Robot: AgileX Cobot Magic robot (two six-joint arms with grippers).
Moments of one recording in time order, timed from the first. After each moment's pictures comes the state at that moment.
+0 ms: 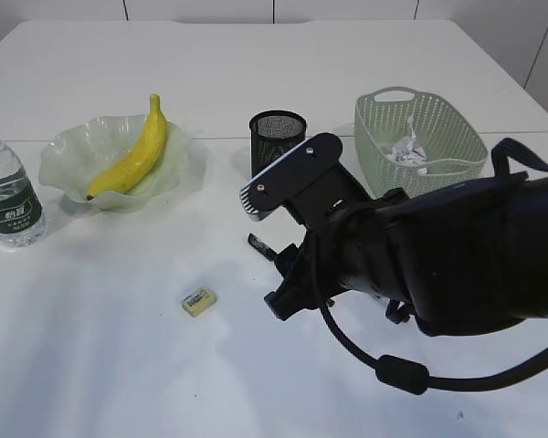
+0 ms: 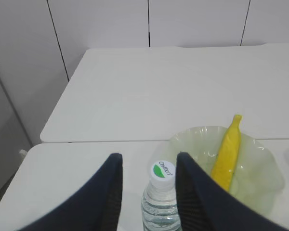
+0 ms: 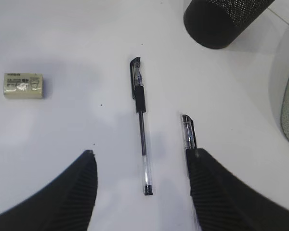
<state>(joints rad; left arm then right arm) 0.05 0.99 -0.70 1.09 0.00 -1.10 0.80 1.68 -0.90 1.85 -0.37 -1.93</state>
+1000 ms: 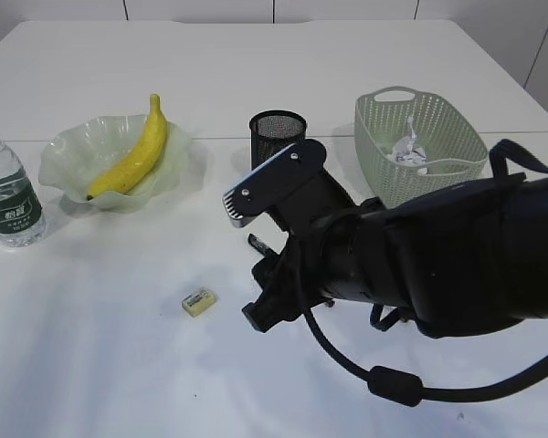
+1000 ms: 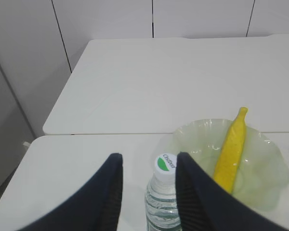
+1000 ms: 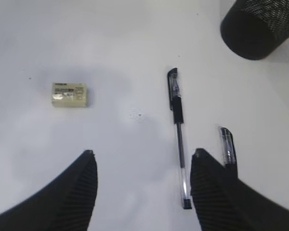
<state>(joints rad) 0.05 1.02 -0.70 1.09 0.01 -1.10 0.80 1.68 -0.90 1.85 -0.25 -1.92</state>
